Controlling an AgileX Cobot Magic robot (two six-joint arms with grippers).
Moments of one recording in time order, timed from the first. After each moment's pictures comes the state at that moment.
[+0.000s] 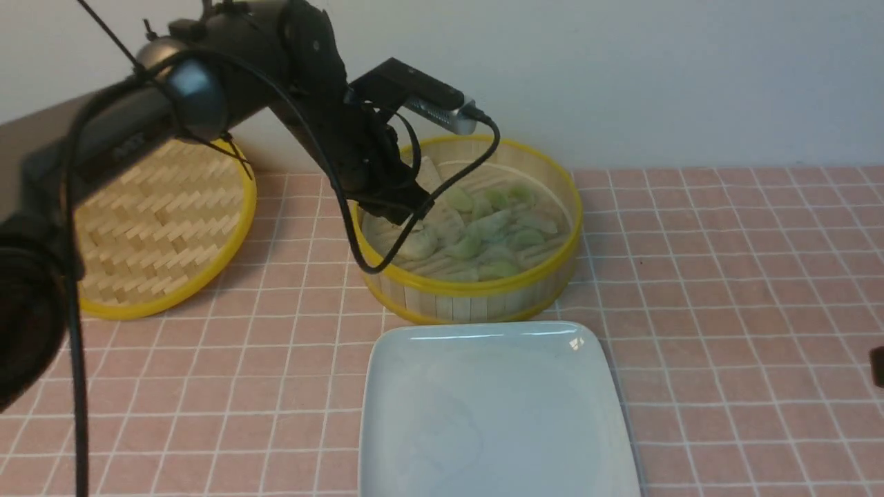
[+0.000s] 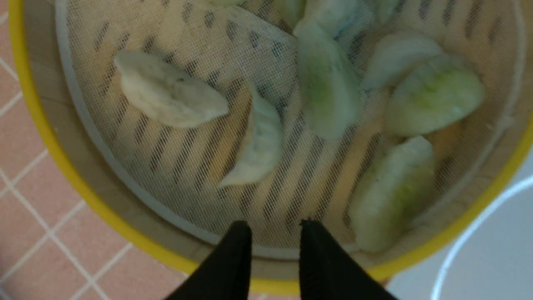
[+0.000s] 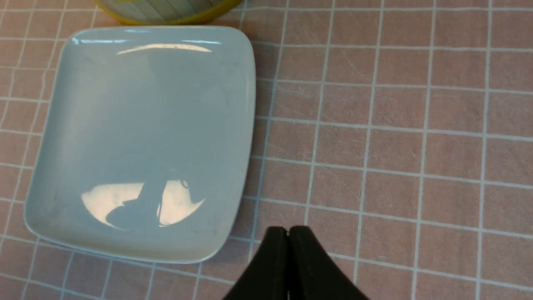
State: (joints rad) right arm 0.04 0.87 -0.87 0.34 1.15 -0.10; left arm -0.35 2.12 -1.86 -0.20 0.92 0.42
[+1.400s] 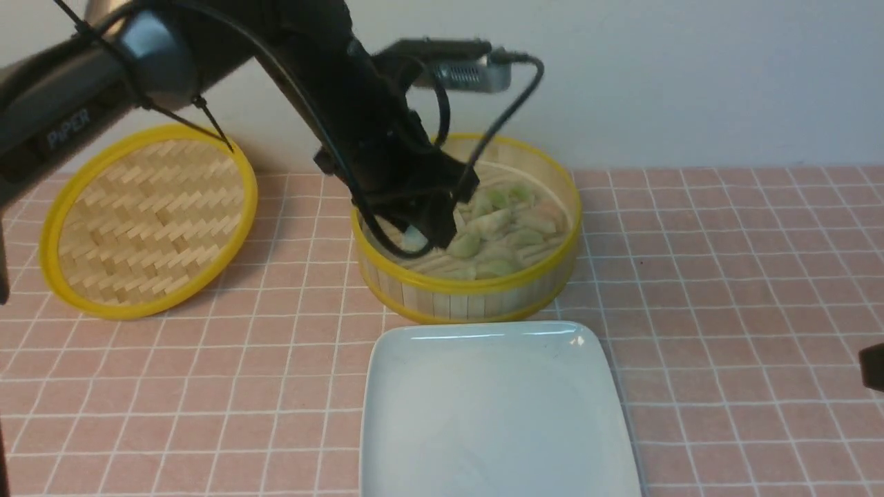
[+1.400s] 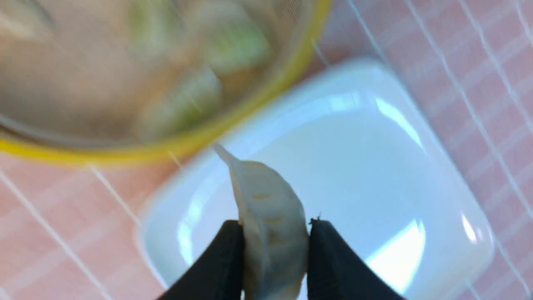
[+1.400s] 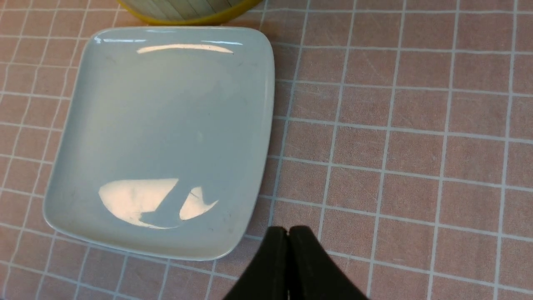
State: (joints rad) right arm 0.04 0.87 -0.87 0.37 1.15 -0.12; left arm -0.45 1.94 -1.79 -0.36 1.23 0.19
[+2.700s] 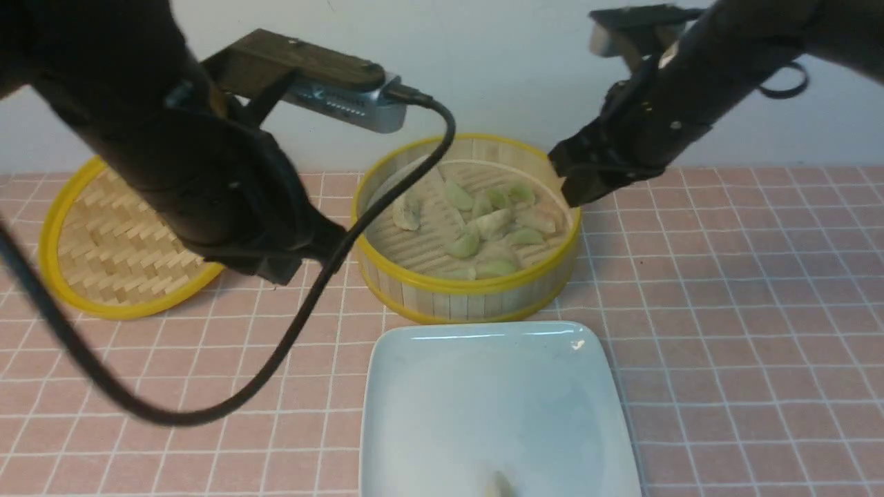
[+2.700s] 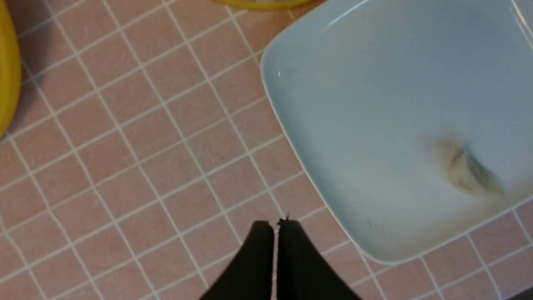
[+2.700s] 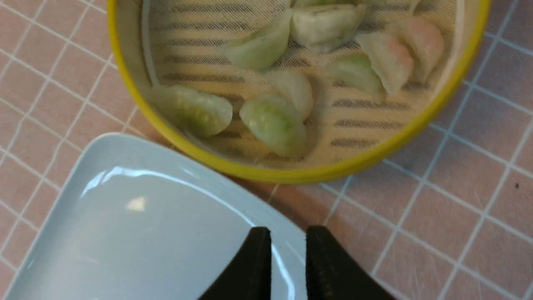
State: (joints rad) right arm 0.37 1.96 -1.81 0.27 1.16 -0.20; left arm -0.49 1.41 -1.39 -0.01 1.24 -0.06
